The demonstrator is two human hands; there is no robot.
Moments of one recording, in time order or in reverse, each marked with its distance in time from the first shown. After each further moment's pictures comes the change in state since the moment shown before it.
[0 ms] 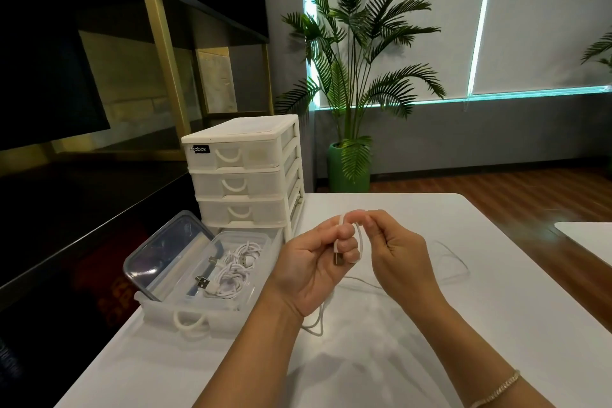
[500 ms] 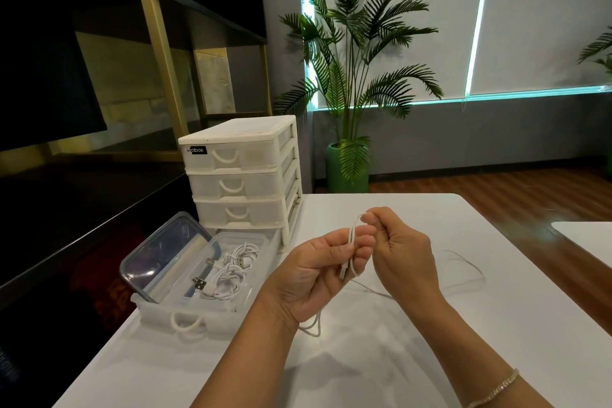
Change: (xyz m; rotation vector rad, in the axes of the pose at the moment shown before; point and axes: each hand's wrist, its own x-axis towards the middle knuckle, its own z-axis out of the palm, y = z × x) left_hand -0.006 -0.002 -0.001 0.142 -0.046 -0.092; right_hand 0.001 0.002 -0.004 -0.082 0.065 0.046
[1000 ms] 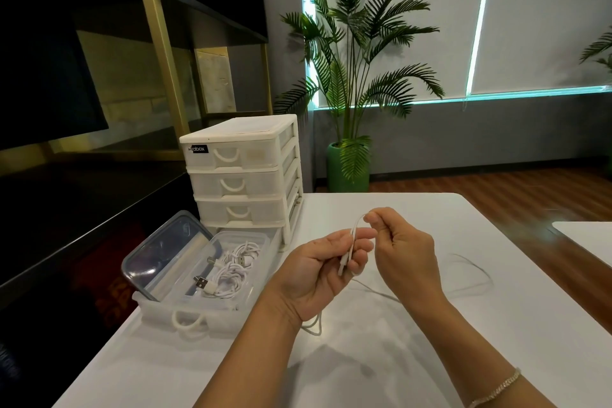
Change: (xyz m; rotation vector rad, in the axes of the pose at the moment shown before) left_hand 0.004 -0.001 0.001 -0.043 0.051 -0.049; right_hand 0.001 0.002 0.000 0.012 0.008 0.054
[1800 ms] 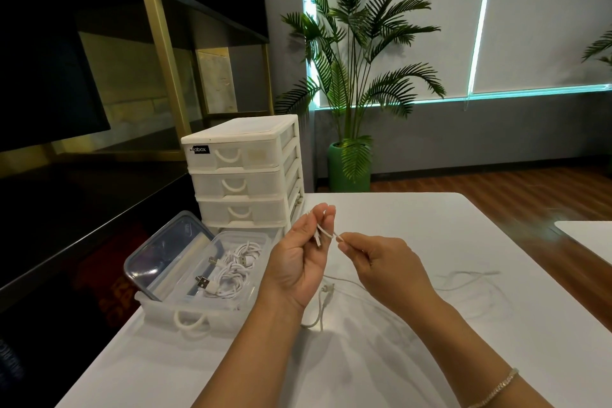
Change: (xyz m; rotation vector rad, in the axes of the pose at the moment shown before) left_hand 0.005 0.008 -0.001 -0.418 0.263 0.315; right_hand -0.006 -0.006 0.003 -0.262 -0.364 -0.163
